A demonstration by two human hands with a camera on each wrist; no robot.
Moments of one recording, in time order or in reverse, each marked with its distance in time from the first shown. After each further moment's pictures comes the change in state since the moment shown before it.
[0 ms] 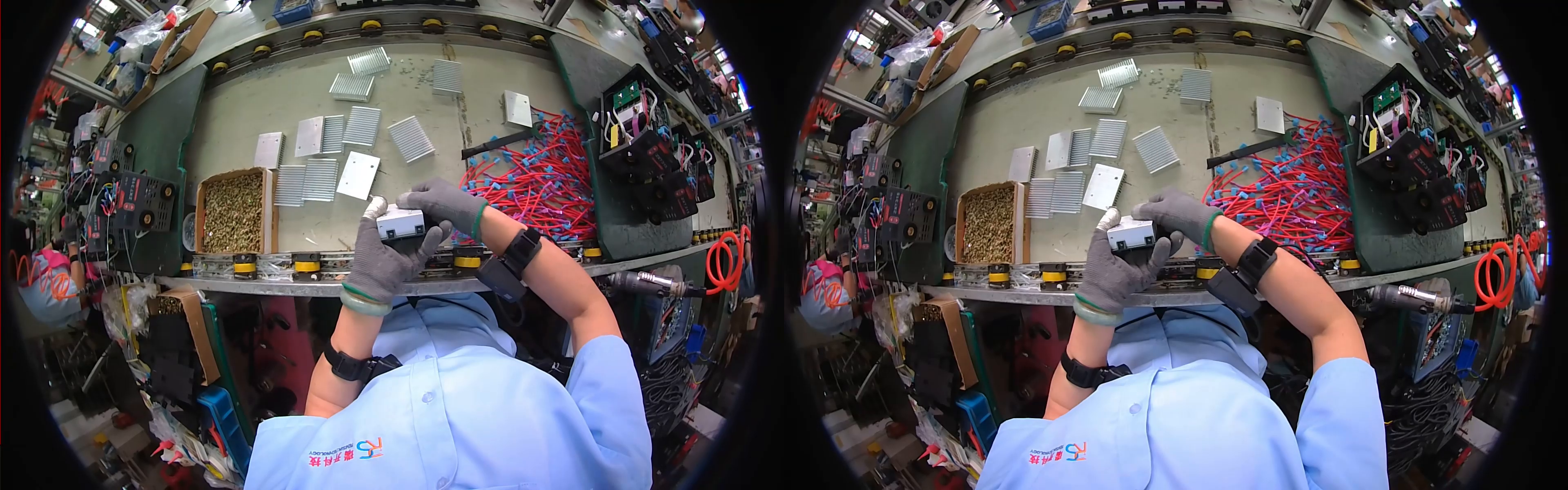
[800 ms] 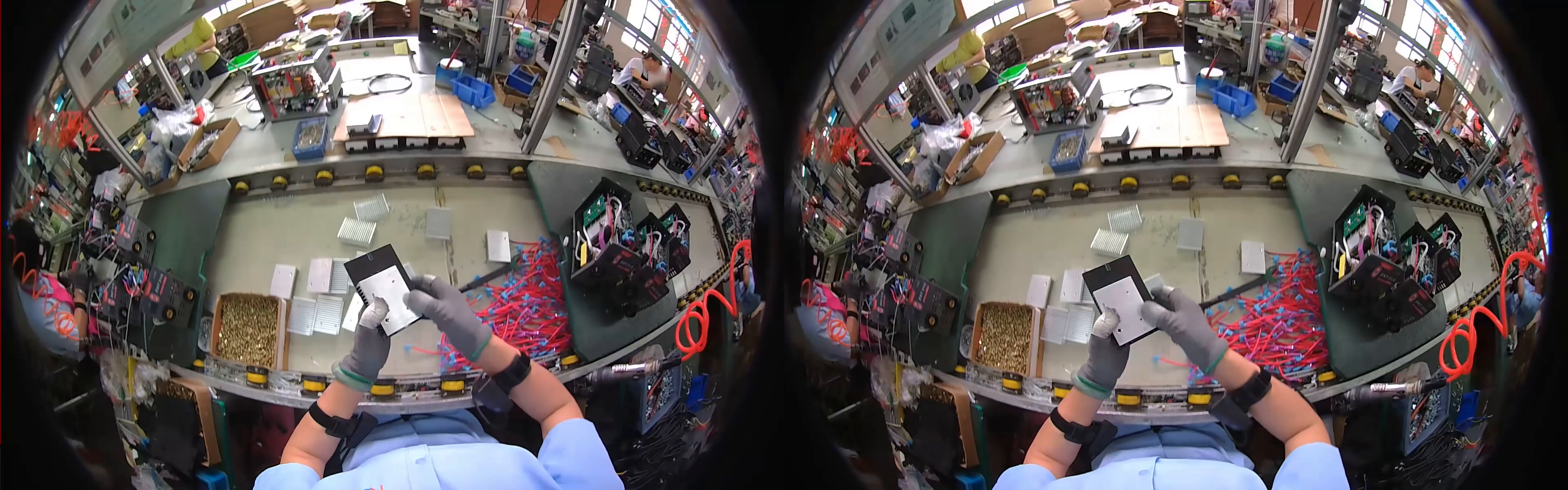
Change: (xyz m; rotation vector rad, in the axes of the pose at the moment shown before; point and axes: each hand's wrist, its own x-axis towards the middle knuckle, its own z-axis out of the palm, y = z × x) left_hand 0.041 0.035 0.047 0.834 -0.265 0.615; right_hand -0.039 -0.063 -0.018 0.389 0.148 -0.491
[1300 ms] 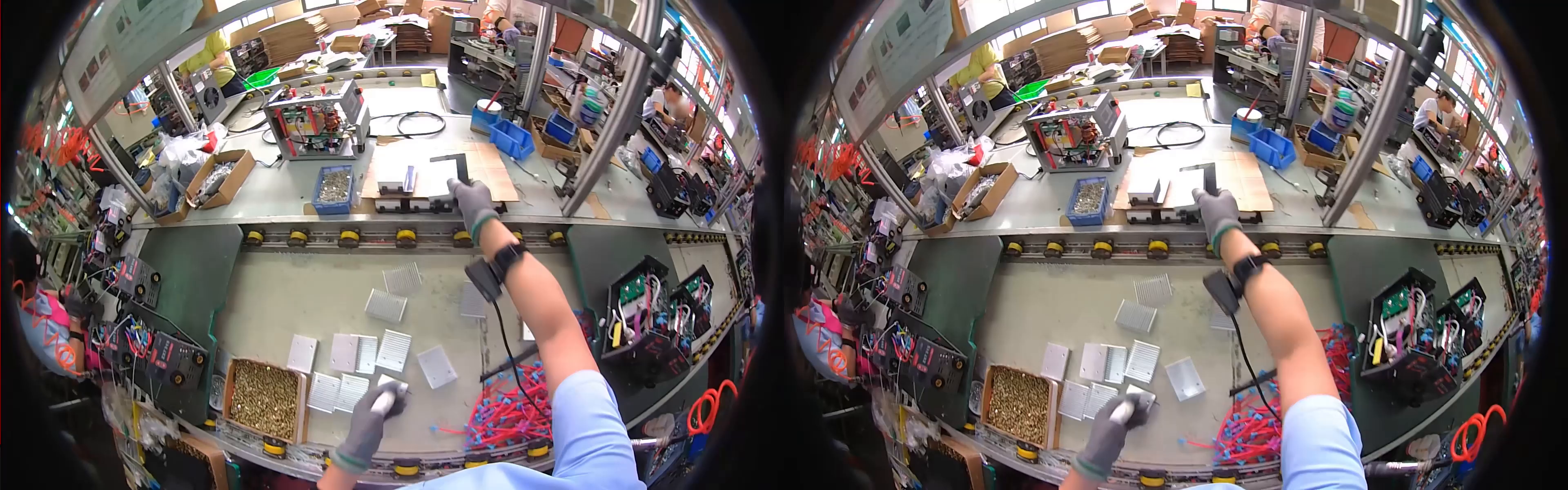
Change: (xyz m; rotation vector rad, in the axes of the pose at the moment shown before) left_hand 0.006 0.022 -0.063 0.298 0.380 -0.291; right_hand 0.361 -0.101 -0.122 -0.402 0.740 -0.154
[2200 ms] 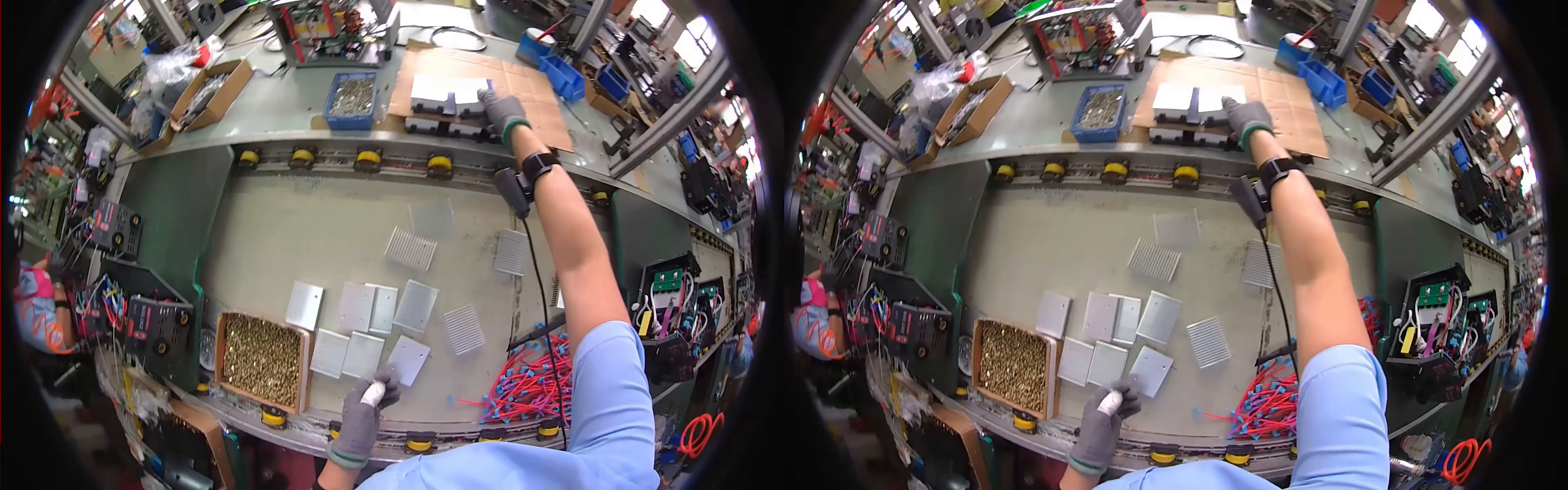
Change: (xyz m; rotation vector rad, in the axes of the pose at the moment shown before) left_hand -0.025 -0.008 -0.034 -0.191 0.227 -0.184; right_hand 0.073 0.008 0.051 -0.510 -0.122 0.051
